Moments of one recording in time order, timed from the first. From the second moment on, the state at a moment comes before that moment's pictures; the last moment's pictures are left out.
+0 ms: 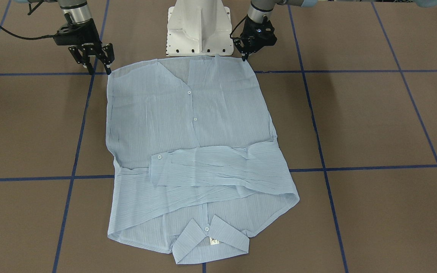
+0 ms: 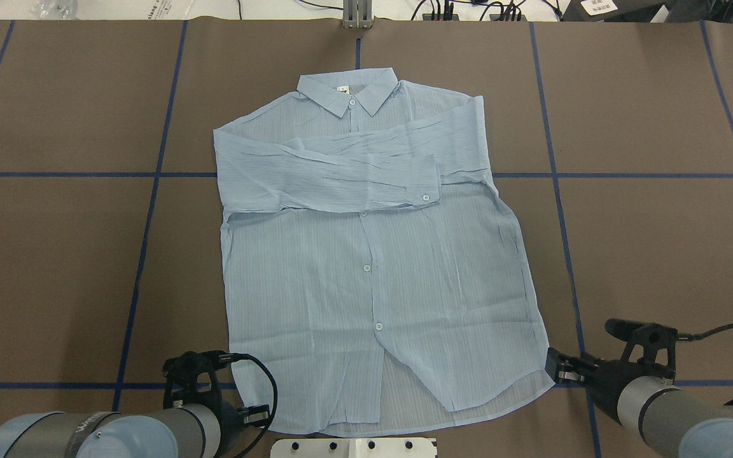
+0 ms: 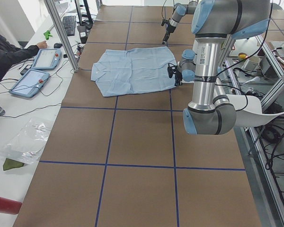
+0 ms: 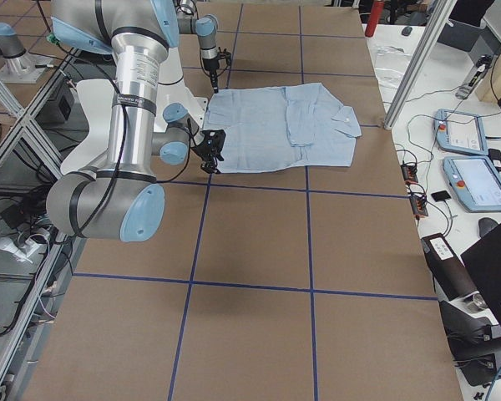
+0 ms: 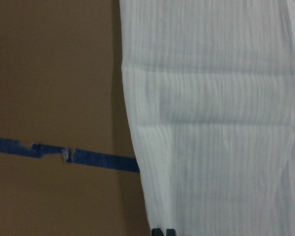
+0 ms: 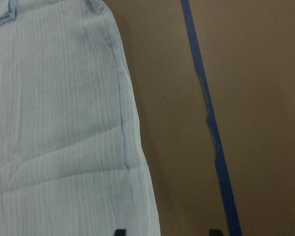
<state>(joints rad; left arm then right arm) -0.03 -1.76 -2.06 -1.83 -1.47 -1.72 0.01 -1.86 2.18 -1.03 1.16 1.70</state>
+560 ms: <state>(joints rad) -0.02 -1.76 -2.07 -1.83 -1.46 -1.72 -0.02 -1.80 2.11 -1.04 1.11 1.71</state>
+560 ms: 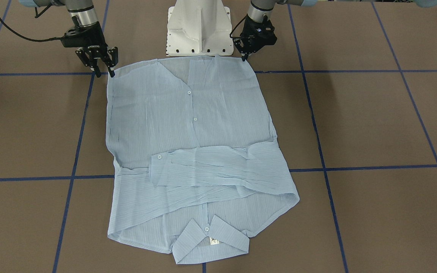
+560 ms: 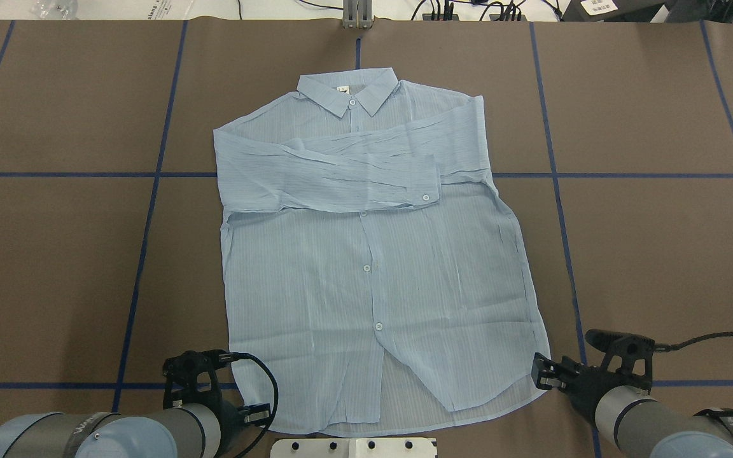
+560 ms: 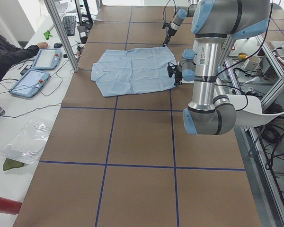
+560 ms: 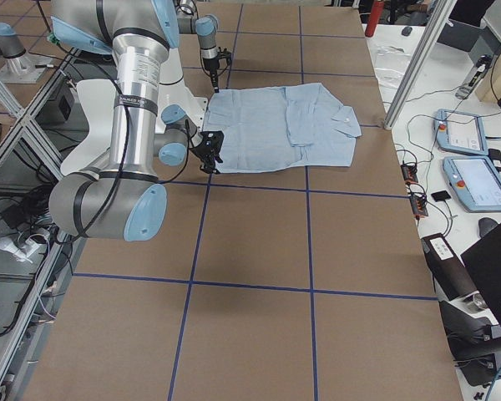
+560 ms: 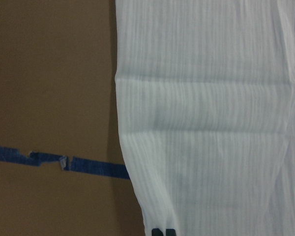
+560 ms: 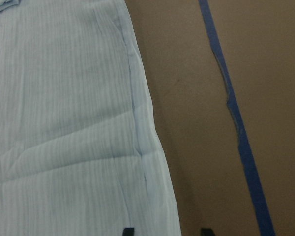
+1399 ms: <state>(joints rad) -0.02 -1.77 -2.08 -1.83 -1.46 -1.72 -0.06 -1.79 2.10 -1.05 1.09 1.71</state>
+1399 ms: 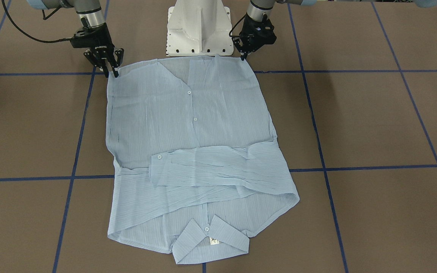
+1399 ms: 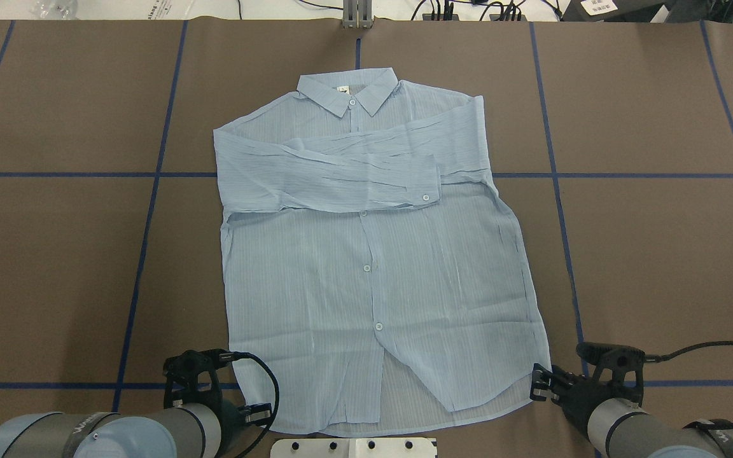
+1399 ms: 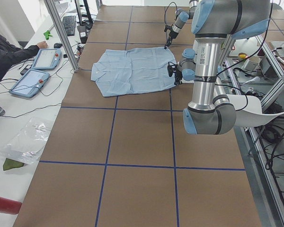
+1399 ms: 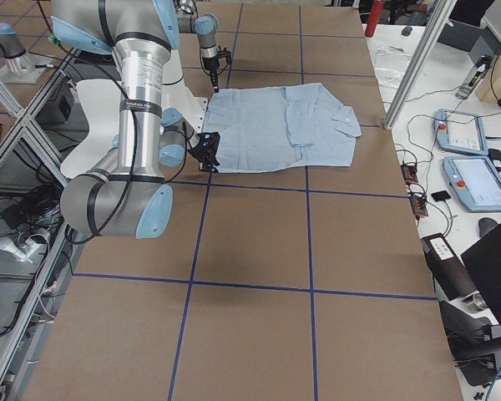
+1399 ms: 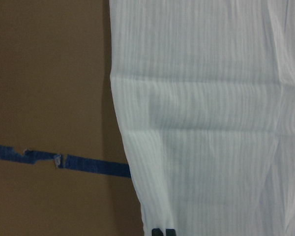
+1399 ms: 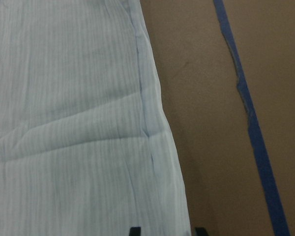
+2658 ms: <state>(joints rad) -0.06 -1.74 -2.52 -1.65 -1.56 -1.63 -0.05 -1.85 2.60 -1.41 1.25 1.71</state>
